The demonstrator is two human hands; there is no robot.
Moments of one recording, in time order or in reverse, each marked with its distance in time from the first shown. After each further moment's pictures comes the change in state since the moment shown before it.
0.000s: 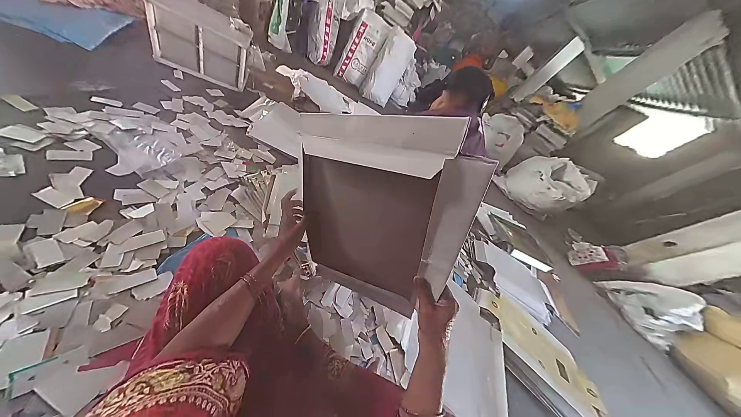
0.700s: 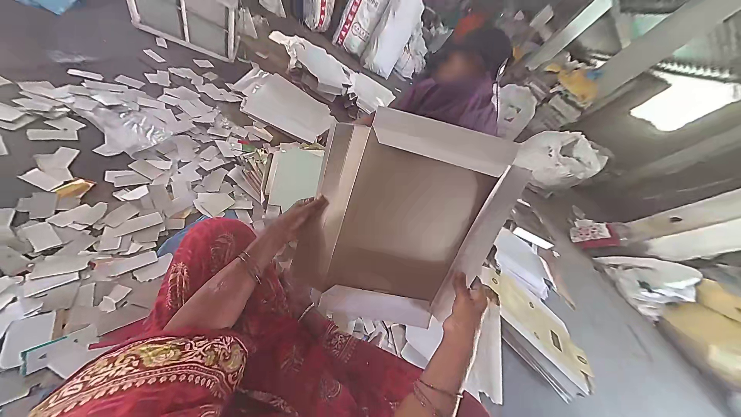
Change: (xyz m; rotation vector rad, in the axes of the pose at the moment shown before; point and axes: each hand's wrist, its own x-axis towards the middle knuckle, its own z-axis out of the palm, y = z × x) left_hand -0.021 0.038 0.000 -0.343 -0.441 -0.476; right_hand 0.009 0.046 -0.059 0.016 0.108 0.376
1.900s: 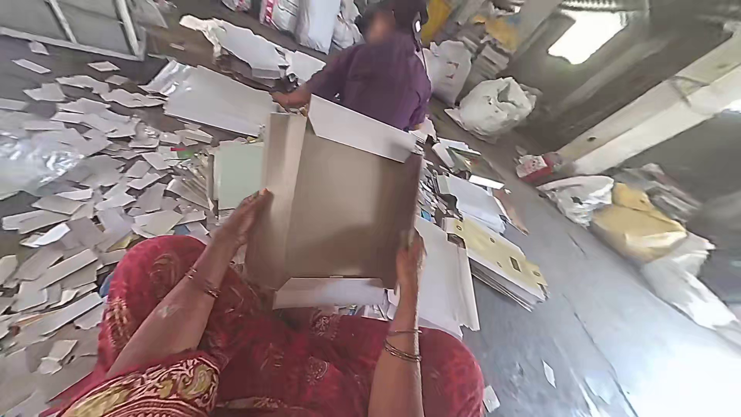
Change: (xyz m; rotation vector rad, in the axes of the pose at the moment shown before) left_hand 0.000 -0.010 -0.005 0.096 0.086 0.058; right_hand -0.002 0.032 0.012 -0.552 -0.023 -0.066
